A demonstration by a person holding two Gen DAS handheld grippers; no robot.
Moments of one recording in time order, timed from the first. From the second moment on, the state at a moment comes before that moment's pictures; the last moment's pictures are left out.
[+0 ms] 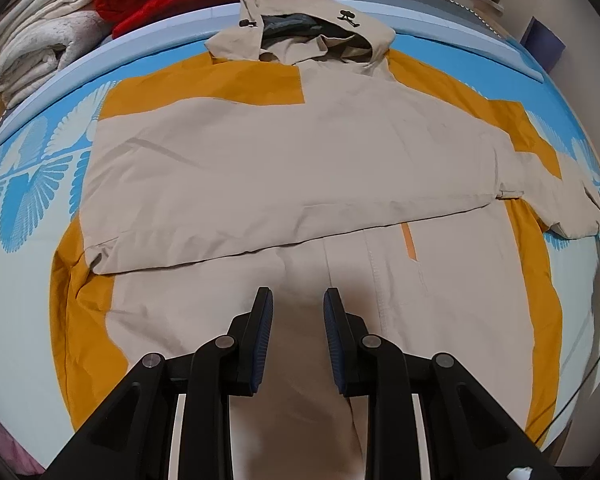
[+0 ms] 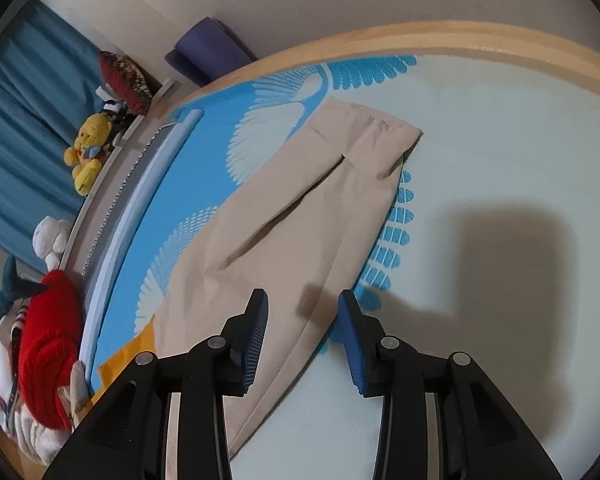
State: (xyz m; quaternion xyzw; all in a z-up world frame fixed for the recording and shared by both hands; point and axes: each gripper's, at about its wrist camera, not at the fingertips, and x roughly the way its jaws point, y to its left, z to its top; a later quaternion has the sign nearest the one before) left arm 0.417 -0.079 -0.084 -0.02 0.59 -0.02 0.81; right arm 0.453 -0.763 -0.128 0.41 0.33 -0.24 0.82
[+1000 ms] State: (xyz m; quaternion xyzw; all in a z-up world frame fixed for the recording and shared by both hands) left arm 0.404 0.079 -0.034 -0.17 0.54 0.04 0.82; right arm 0.515 -0.278 0.118 0.12 0.20 0.10 0.97
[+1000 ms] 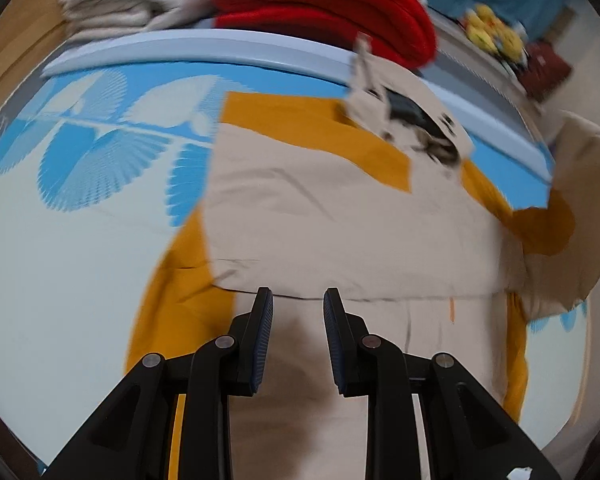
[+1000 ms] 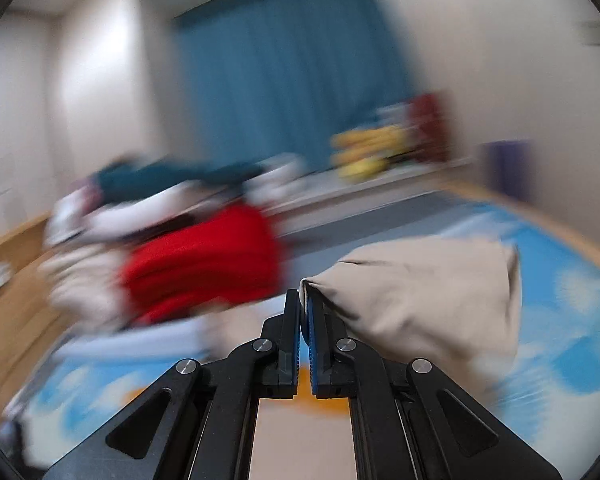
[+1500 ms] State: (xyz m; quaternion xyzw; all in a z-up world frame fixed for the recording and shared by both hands) left arm 0.410 0.142 -0.073 -0.29 0.55 0.04 0.78; right arm 0.445 -0.188 0.022 0.14 0.42 0.12 0.89
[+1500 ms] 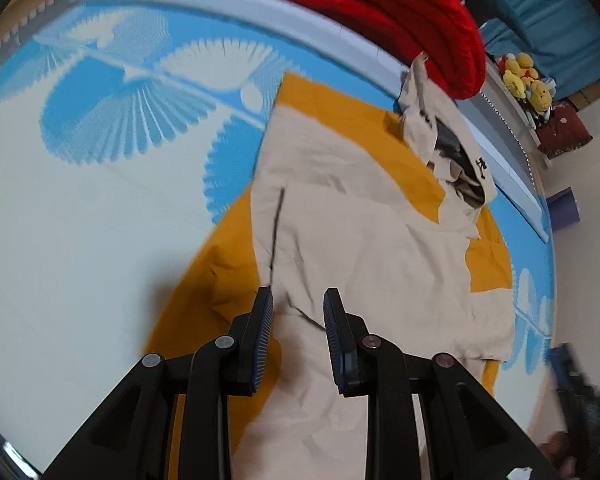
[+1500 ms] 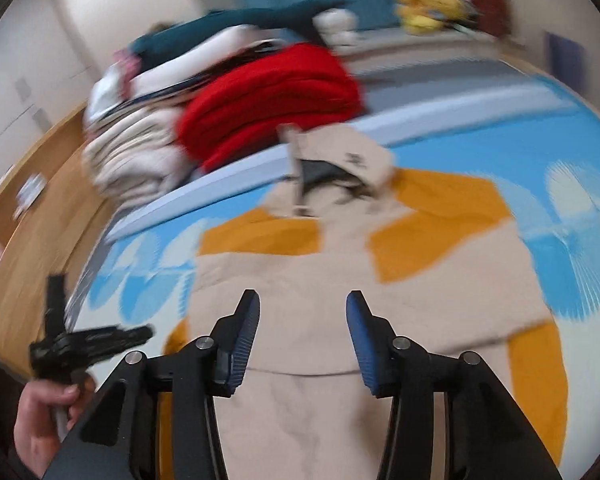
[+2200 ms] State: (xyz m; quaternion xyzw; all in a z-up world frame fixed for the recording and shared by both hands) left arm 0.437 0.131 -0.124 -0.29 0.59 0.05 0.75; right arm 0.513 -0.325 -0.147 0.36 0.56 -0.06 0.74
